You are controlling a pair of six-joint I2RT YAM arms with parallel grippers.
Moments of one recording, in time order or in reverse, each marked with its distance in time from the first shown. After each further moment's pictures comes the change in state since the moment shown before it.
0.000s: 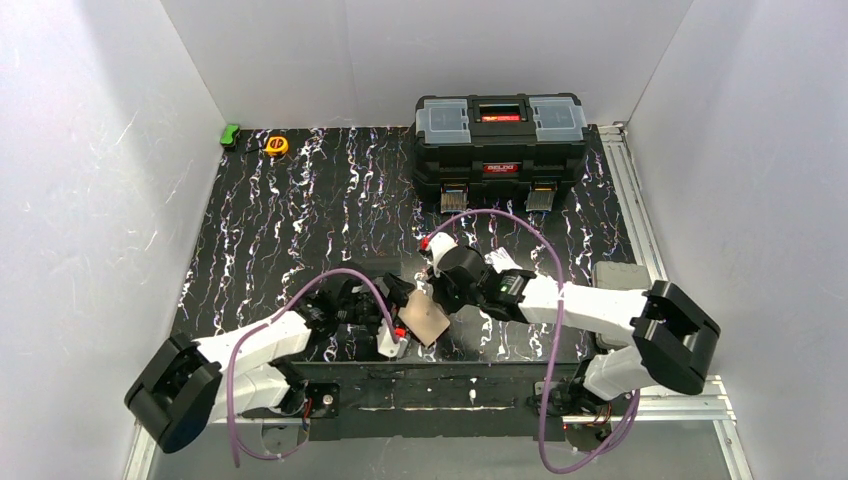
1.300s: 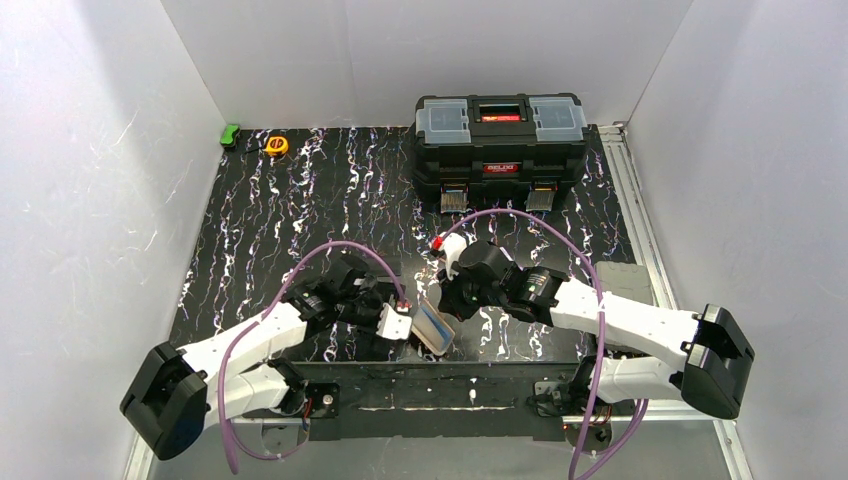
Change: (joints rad) left arm -0.002 -0.069 0.151 -0.409 0.062 -0.400; right arm -0.013 -0.214 0.030 -0.209 -0.195 0.017
